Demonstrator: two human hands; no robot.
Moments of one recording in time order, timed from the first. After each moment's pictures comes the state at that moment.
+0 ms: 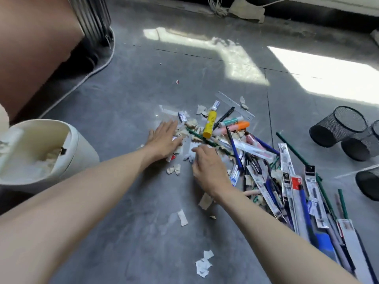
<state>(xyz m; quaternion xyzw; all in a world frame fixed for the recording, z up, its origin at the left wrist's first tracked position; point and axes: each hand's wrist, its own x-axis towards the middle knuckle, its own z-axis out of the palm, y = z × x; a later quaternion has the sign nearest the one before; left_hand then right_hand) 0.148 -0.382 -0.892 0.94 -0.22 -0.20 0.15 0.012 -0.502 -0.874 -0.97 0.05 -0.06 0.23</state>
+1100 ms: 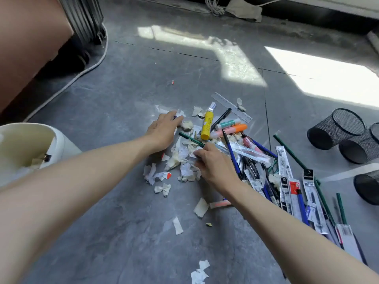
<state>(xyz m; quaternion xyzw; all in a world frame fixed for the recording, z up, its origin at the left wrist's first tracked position) 0.172 -0.402 -0.875 0.94 -0.30 -0.14 0.11 0.019 -0.531 -0.851 -0.99 0.02 0.03 0.17</state>
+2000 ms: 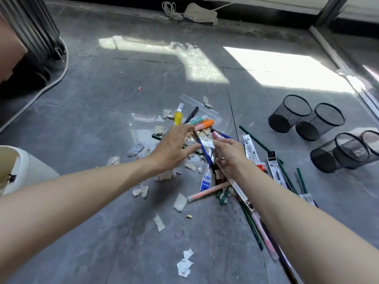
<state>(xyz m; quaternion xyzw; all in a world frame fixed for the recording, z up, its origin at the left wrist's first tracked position) 0.086 -0.461 -0.845 0.82 -0.43 -0.07 0.37 -0.007 -0.599 -0.824 -0.55 0.49 -0.09 0.67</state>
